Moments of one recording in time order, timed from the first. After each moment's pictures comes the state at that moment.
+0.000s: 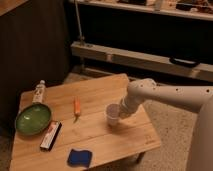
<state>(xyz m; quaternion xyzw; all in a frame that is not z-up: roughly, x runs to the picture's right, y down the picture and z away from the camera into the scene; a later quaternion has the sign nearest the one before) 0.080 0.144 0.808 -0.30 0.16 0.77 0.54</state>
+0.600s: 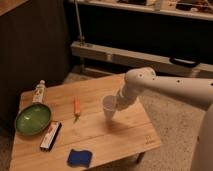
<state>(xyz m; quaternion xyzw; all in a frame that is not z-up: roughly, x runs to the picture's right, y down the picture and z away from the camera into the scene) 0.063 0.072 0.757 -0.29 0.13 0.76 0.57</state>
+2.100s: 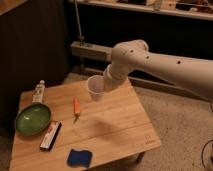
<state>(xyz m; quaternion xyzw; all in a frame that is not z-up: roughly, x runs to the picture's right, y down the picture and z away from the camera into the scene) -0.021 -0.006 0.679 -0.28 0.04 0.70 0.66</state>
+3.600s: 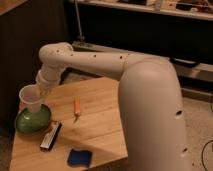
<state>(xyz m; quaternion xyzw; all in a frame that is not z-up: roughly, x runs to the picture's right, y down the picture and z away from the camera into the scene) -0.316 0.027 0.692 -0.43 -0.04 0.49 0.76</state>
